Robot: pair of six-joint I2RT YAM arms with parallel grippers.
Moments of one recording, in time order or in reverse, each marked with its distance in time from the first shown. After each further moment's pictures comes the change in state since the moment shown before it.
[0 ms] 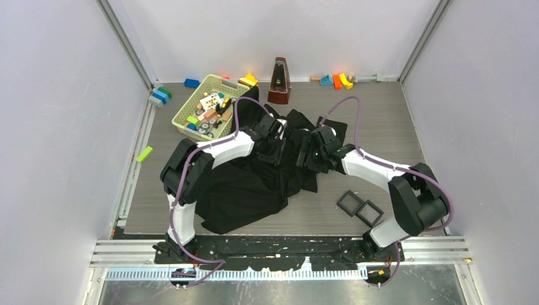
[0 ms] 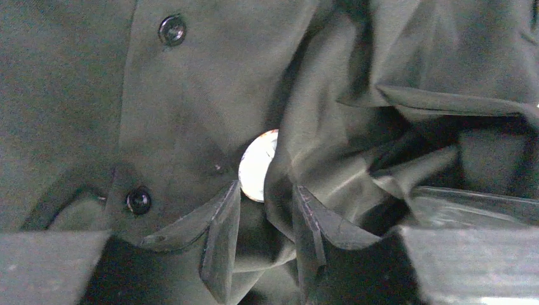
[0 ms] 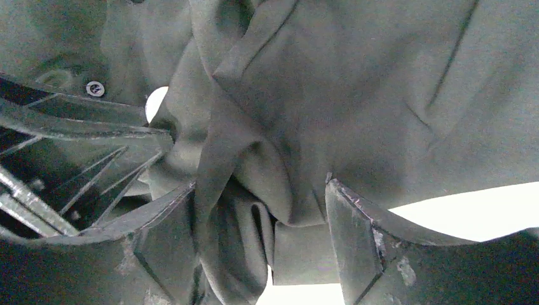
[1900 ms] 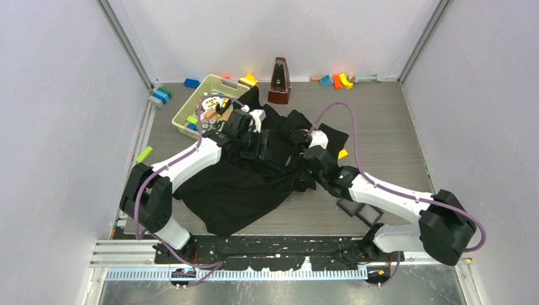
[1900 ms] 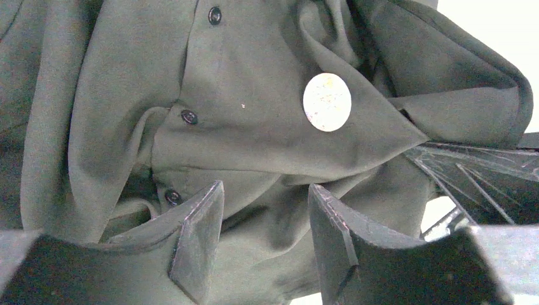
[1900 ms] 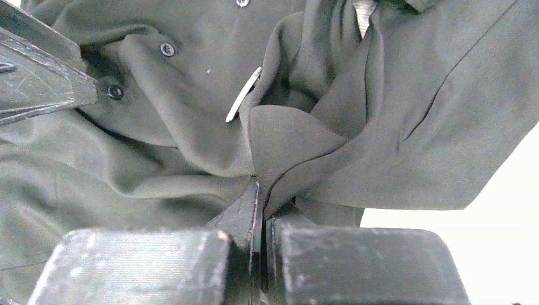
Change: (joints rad) left arm 0.117 -0.378 -0.229 0.052 0.143 0.002; right arm 0.274 -0.231 -0.135 0.105 0.298 -0.157
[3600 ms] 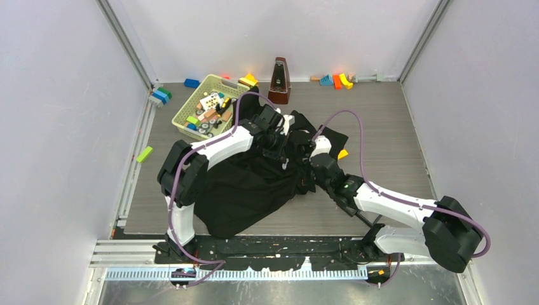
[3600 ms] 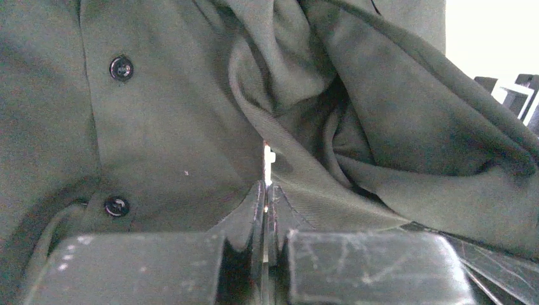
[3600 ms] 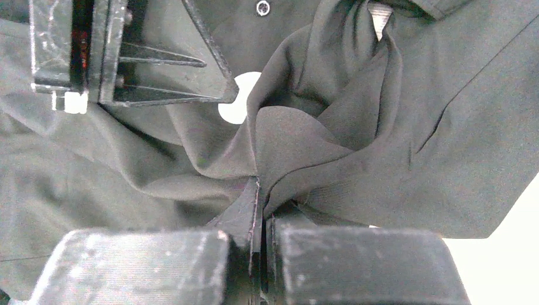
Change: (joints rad) left arm -0.113 0.349 0.324 -0.135 0.051 0.063; right arm 0.000 -0.097 -0.156 0.196 -0.037 -0.034
